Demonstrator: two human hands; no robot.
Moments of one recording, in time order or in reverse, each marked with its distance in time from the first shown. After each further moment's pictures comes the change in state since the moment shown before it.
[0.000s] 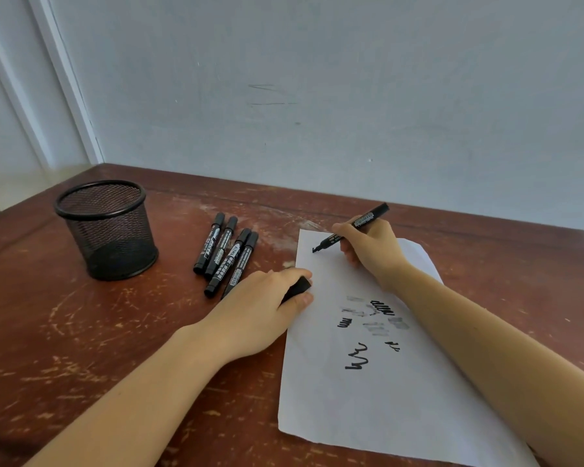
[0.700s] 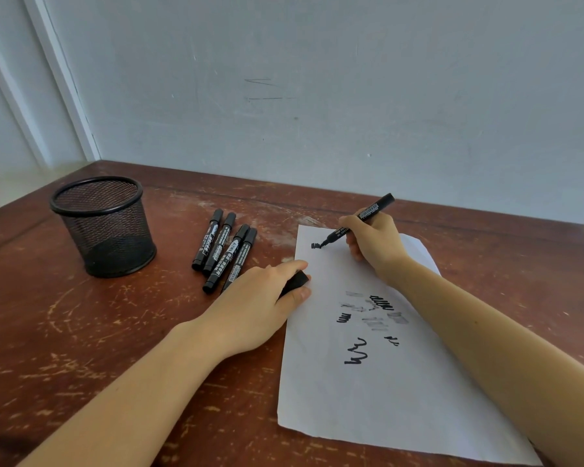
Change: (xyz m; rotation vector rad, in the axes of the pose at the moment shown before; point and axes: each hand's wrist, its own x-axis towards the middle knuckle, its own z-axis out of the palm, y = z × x) left_hand 0.001 -0.003 0.001 -0.008 0.014 0.016; right_hand 0.005 0.001 -0.003 0.041 0.042 0.048
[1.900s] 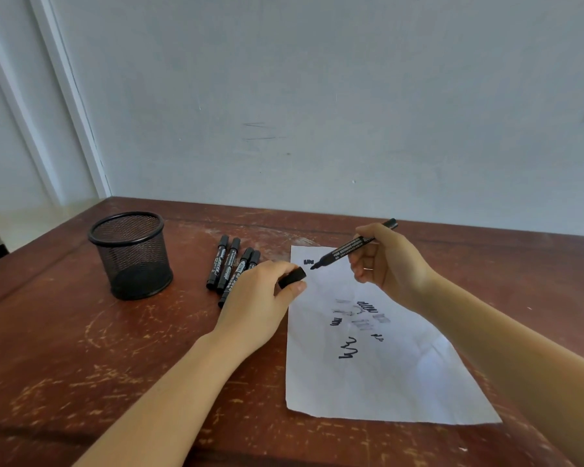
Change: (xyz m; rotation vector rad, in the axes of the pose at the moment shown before) left_hand -0.008 0.010 -0.011 -0.095 0.321 0.042; right_hand -0.075 -0.058 -0.026 0.412 -0.211 0.143
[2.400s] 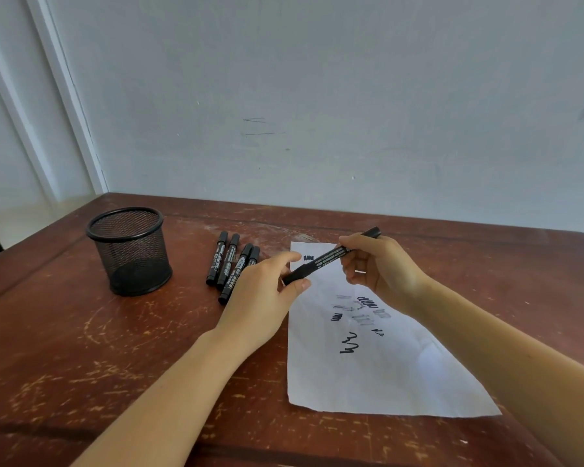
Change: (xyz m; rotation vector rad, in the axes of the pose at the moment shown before) left_hand -0.001 0.004 0.001 -0.052 0.027 -0.010; right_hand -0.003 0.011 0.006 -0.065 -0.033 0.001
